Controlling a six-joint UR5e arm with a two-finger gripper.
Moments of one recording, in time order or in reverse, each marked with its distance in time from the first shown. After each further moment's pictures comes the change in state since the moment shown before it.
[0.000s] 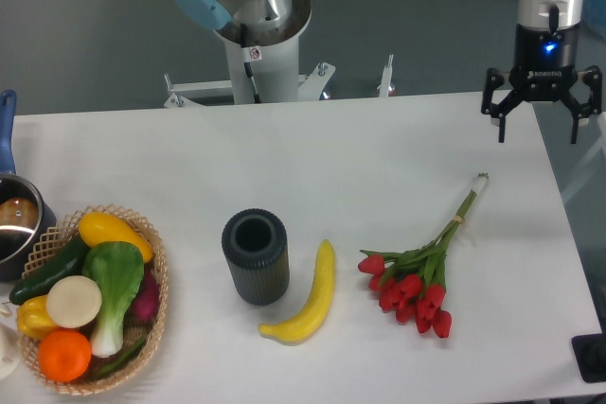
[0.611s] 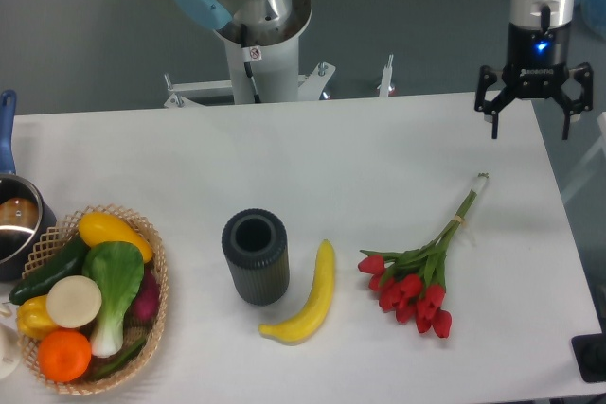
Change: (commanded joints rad) arm -0.008 0.015 -0.064 0.009 0.032 -0.005
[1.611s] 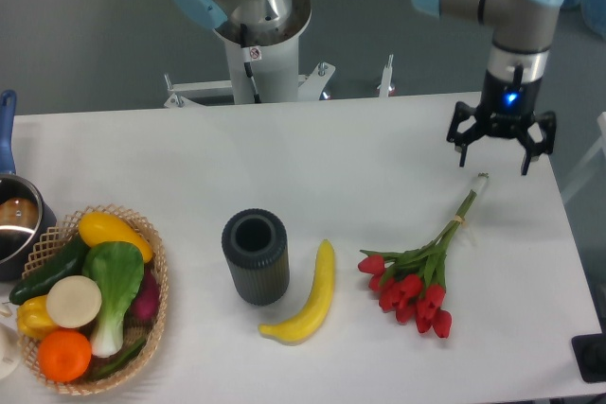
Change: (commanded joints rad) arm -0.074 -0.196 0.011 -0.003 0.112 0.173
